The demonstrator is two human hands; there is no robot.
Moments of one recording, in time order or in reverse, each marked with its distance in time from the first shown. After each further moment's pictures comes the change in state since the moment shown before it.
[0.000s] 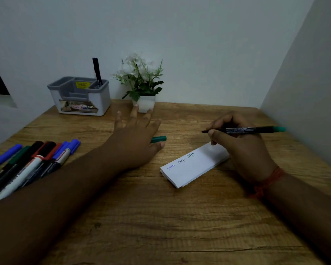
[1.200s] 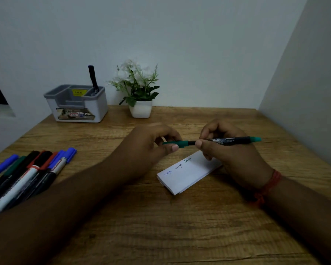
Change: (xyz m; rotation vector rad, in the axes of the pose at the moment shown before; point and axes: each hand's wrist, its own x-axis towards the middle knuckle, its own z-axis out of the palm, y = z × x) left_hand -0.023 0.032 -0.030 -0.830 0.253 0.236; right_hand -0.002 -0.006 0.007 0.112 -0.198 0.006
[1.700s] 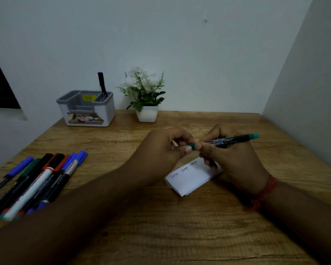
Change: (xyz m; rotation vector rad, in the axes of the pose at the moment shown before) left_hand 0.001 0.020 0.011 -0.094 0.038 -0.037; right_hand -0.004 -0.005 0.013 0.022 0.041 0.014
